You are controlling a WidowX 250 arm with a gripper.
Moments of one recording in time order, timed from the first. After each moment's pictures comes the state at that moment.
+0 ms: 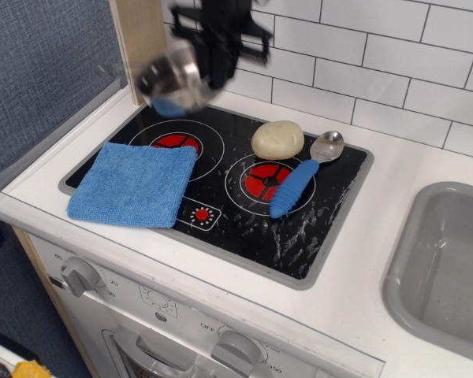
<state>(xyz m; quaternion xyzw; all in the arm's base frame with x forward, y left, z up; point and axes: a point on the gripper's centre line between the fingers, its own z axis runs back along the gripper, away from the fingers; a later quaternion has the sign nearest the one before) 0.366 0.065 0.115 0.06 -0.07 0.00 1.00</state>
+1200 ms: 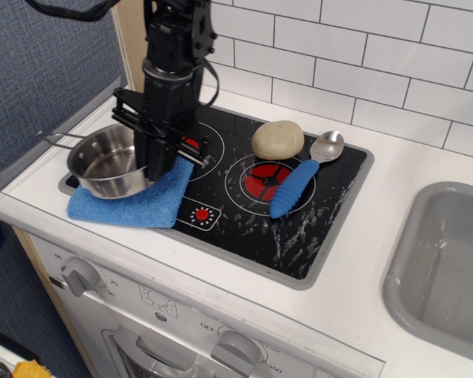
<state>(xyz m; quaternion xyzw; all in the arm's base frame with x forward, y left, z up) 0.279 0.091 0.045 0.11 0.06 -0.02 0.99</state>
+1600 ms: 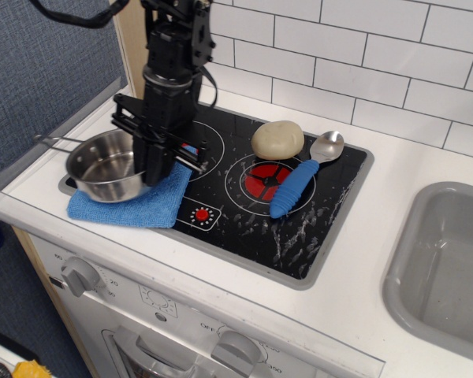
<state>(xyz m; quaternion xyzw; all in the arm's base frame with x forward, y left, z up) 0.282 0.084 0.039 0.11 0.07 -0.04 0.99</state>
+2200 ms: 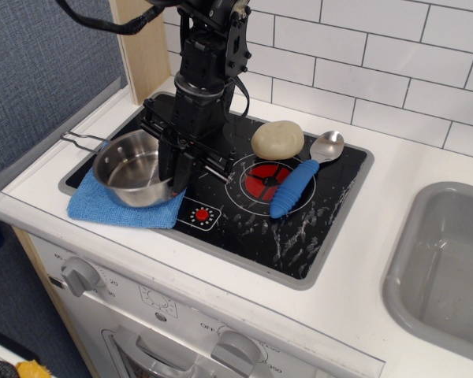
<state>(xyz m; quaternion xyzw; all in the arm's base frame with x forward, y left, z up) 0.284 0.061 0.036 0.11 0.07 -0.06 0.99</state>
